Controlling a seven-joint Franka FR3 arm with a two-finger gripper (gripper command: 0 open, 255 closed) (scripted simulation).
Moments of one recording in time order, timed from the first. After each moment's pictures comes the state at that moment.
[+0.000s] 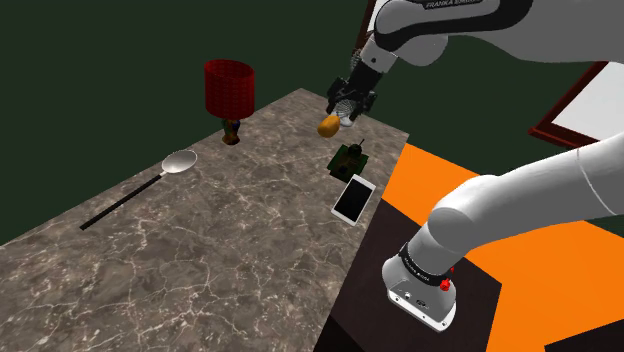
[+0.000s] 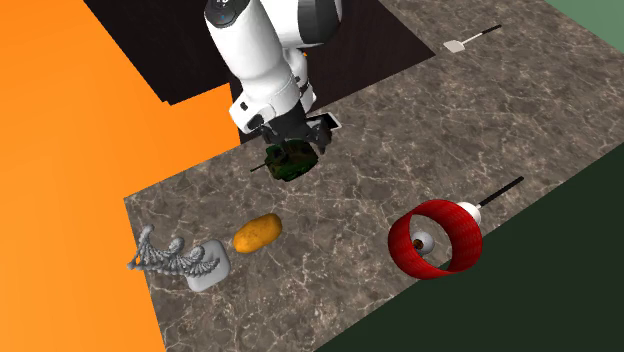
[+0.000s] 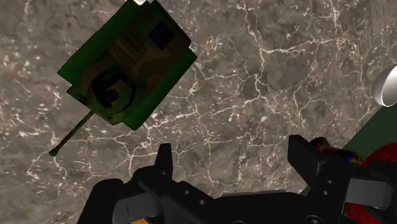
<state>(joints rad) -0.17 -0.50 -0.10 -2.47 0.25 2.06 0.09</state>
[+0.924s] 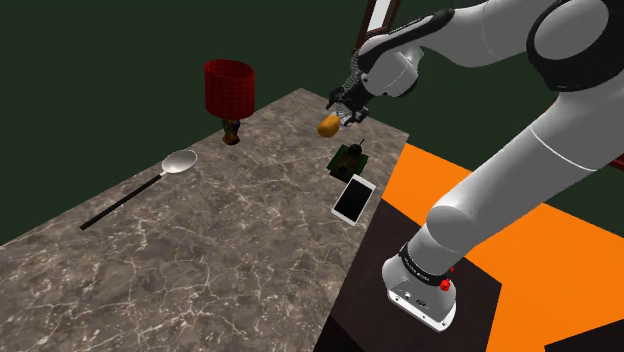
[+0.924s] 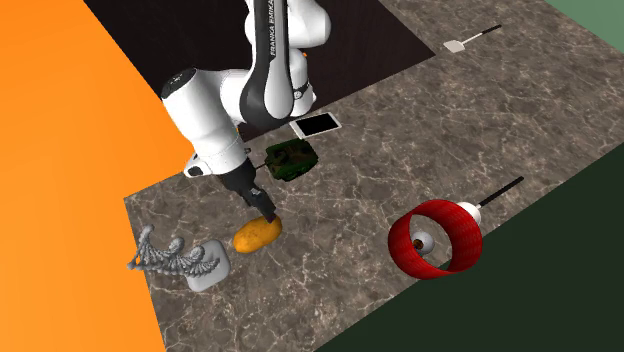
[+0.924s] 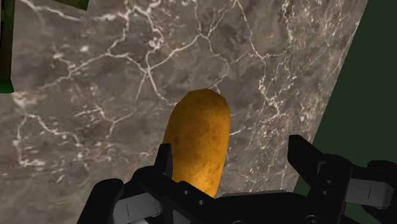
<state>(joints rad) -0.20 -0.14 -0.24 -2.43 0.62 2.57 0.08</state>
